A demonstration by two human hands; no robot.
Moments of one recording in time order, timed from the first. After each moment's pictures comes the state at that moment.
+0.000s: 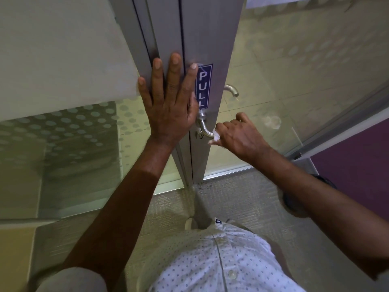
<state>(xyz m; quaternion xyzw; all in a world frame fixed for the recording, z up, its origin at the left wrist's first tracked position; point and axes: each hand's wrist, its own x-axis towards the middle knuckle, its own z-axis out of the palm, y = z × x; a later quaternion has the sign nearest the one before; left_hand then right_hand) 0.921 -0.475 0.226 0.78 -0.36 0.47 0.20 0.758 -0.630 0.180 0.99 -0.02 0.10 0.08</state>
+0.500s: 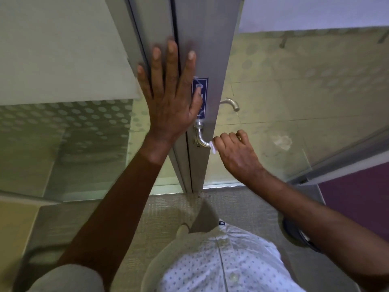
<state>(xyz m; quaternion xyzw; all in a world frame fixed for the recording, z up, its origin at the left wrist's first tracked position) 0.908 -0.494 0.256 0.78 -0.32 0.50 0.18 0.737 -0.635 0.173 0.98 -0.01 0.16 0.11</state>
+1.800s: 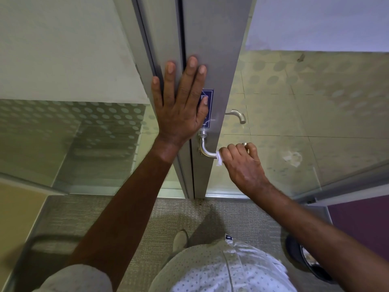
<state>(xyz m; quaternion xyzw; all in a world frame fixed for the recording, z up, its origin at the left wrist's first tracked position) 0.914 -0.507 0.241 0.78 -0.29 0.54 0.14 0.735 -0.655 0.165 0.98 0.01 0.18 0.10</state>
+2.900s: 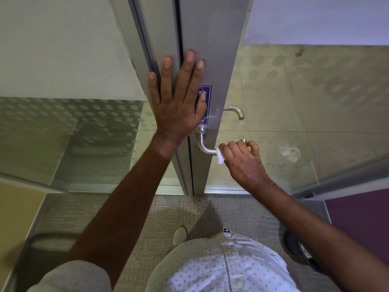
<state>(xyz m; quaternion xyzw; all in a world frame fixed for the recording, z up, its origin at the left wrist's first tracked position) 0.915 -0.509 0.238 0.79 -0.29 0.53 0.14 0.732 -0.668 0.143 0.97 0.03 0.22 0.09</state>
